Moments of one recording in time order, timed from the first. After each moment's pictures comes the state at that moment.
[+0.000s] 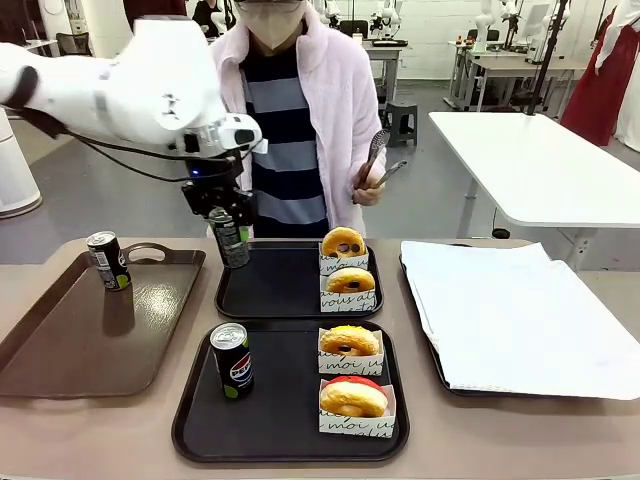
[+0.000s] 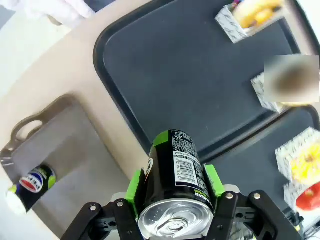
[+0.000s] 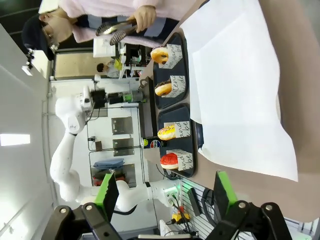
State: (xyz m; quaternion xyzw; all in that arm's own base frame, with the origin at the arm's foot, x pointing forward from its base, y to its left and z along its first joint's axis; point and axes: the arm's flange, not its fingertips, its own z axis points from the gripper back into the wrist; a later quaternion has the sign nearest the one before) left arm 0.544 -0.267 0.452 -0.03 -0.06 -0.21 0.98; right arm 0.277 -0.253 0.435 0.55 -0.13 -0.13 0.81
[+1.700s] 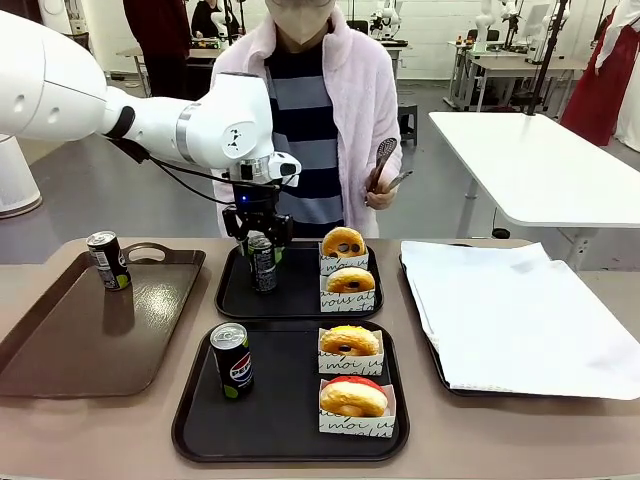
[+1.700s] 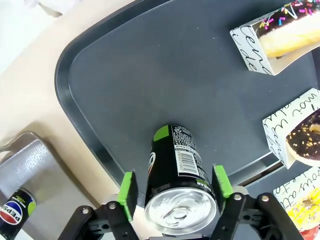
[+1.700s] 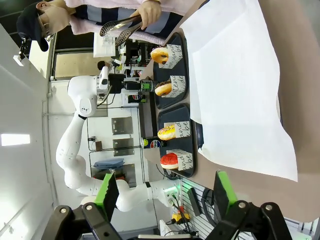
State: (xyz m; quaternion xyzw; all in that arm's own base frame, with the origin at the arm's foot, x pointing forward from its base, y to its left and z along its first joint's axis) left arm 0.591 -0.315 0.388 -0.02 0.00 -0.19 0.98; right arm 0.277 -0.253 0.435 0.55 -0.13 -0.13 0.81
